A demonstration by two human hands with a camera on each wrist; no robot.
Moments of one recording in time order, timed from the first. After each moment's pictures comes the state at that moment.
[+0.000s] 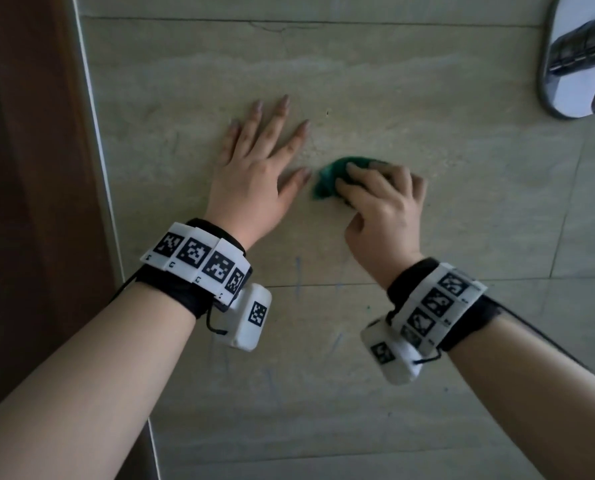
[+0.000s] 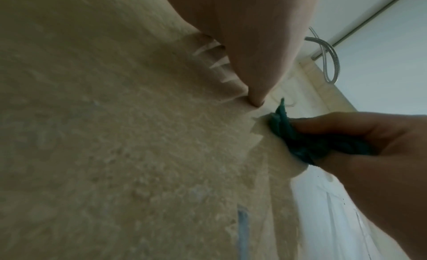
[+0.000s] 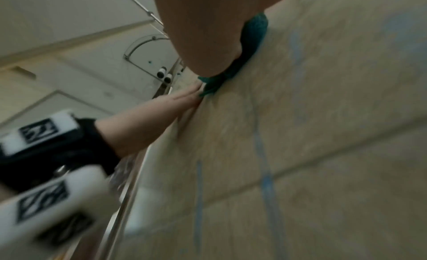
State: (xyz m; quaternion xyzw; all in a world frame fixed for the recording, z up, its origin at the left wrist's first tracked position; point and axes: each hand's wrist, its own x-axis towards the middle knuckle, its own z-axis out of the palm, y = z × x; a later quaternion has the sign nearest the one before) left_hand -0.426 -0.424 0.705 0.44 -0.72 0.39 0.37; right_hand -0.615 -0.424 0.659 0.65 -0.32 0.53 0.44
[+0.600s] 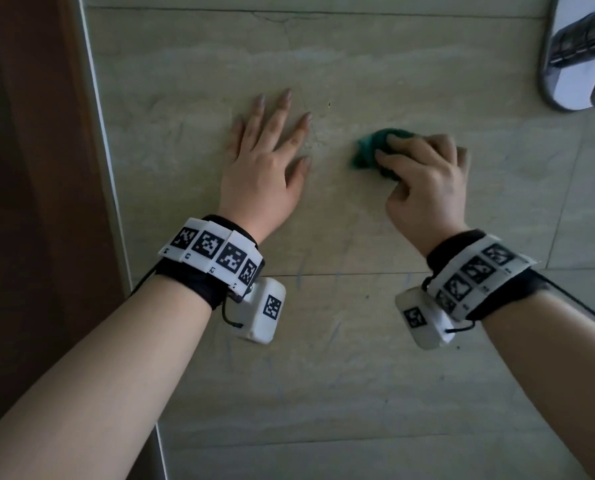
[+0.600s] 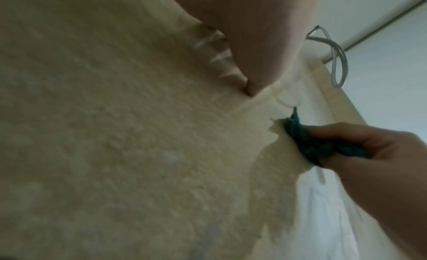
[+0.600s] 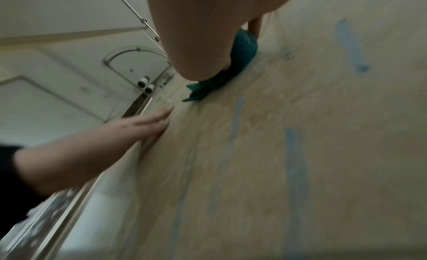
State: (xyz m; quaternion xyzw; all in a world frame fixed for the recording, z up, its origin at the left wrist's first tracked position) left_hand -0.435 -0.426 0.697 0.40 -0.71 0.36 0.44; right_hand -0.660 -0.422 0.679 0.64 -0.34 0.54 0.42
